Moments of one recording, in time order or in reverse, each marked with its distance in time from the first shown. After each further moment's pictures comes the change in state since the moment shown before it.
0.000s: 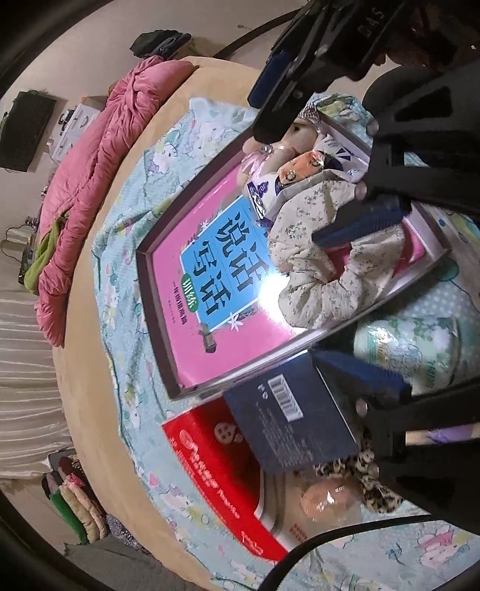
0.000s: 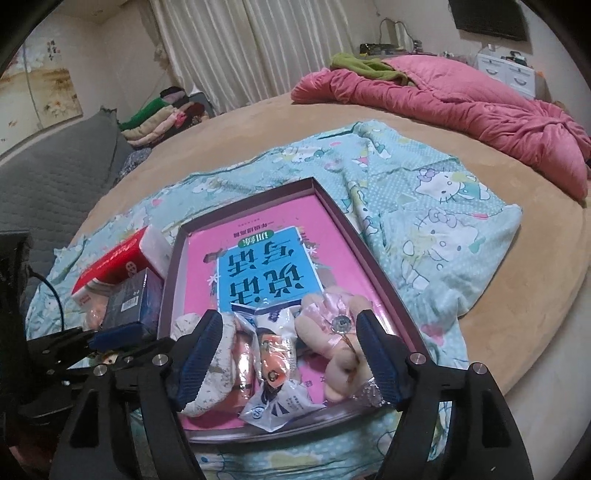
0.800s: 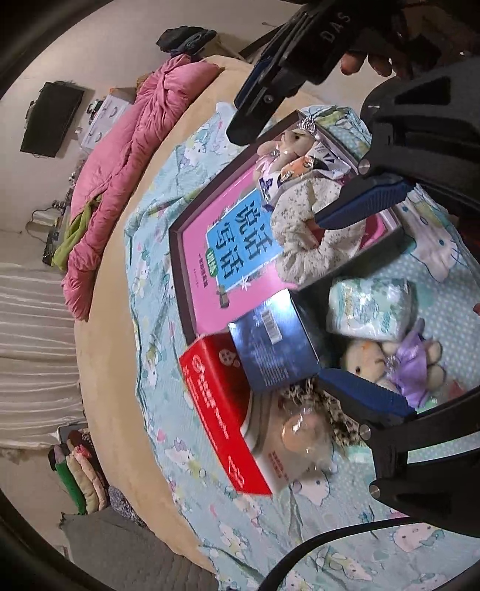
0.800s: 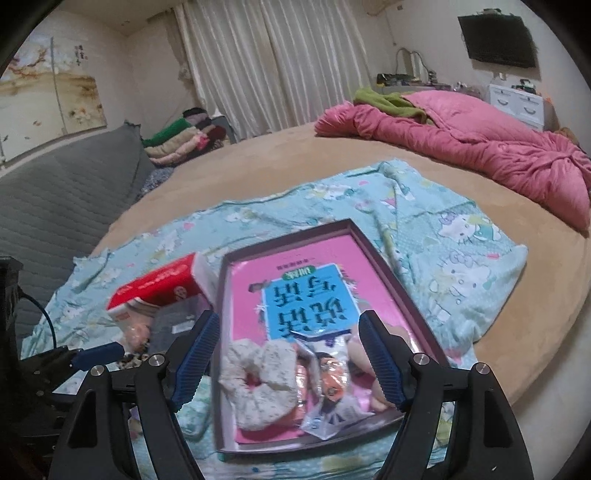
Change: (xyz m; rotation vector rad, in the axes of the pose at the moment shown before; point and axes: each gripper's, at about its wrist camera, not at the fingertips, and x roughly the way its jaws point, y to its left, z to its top) left arm -0.066 0.035 -0.023 -0.062 -0.091 0.040; right arm -0.036 0.051 0.009 -0.063 -0.121 0.043
